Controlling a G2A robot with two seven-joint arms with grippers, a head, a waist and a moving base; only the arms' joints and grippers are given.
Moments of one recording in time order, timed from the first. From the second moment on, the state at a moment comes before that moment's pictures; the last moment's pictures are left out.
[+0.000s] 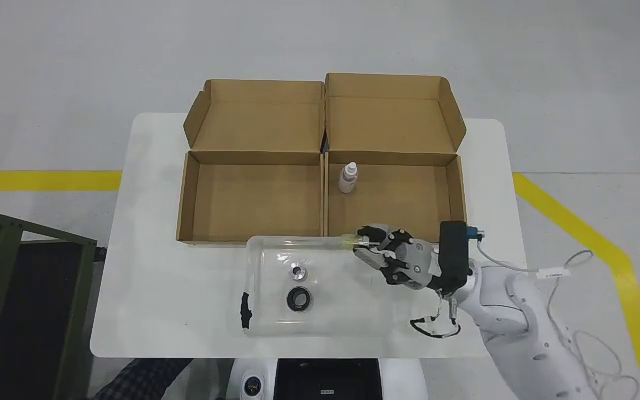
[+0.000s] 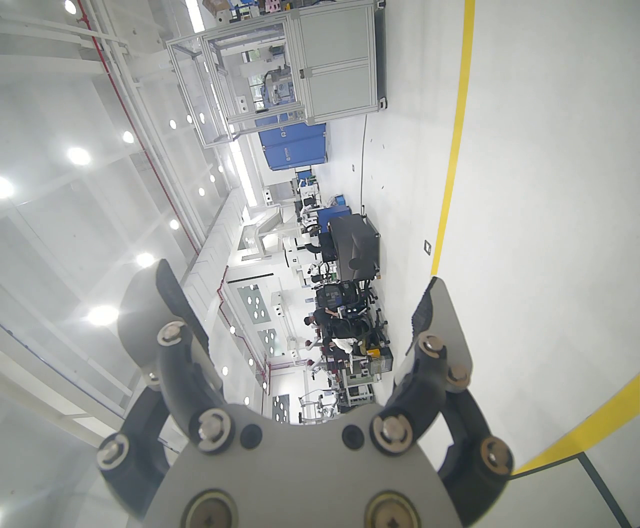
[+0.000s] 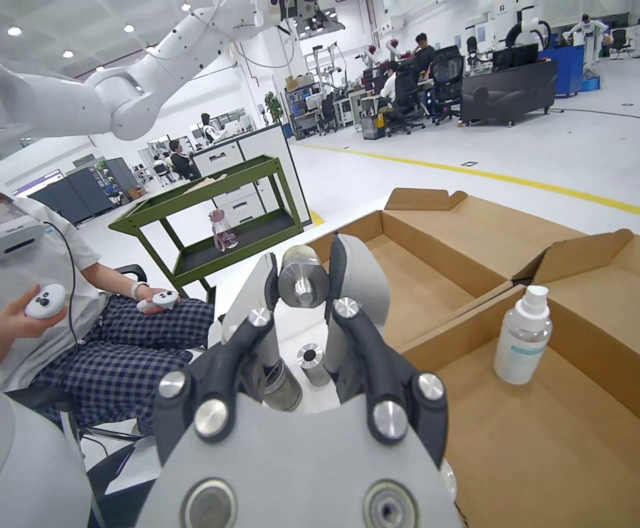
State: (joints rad) left arm -0.01 -0.37 -0.75 -1.25 2.03 -0.40 0.22; right arm -1.44 -1.06 1.29 -1.94 -0.78 -0.86 0.08
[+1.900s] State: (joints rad) left arm -0.01 -0.37 -0.75 -1.25 2.03 -0.40 0.22; right arm -1.06 -1.09 1.14 -1.74 -1.23 -0.44 0.63
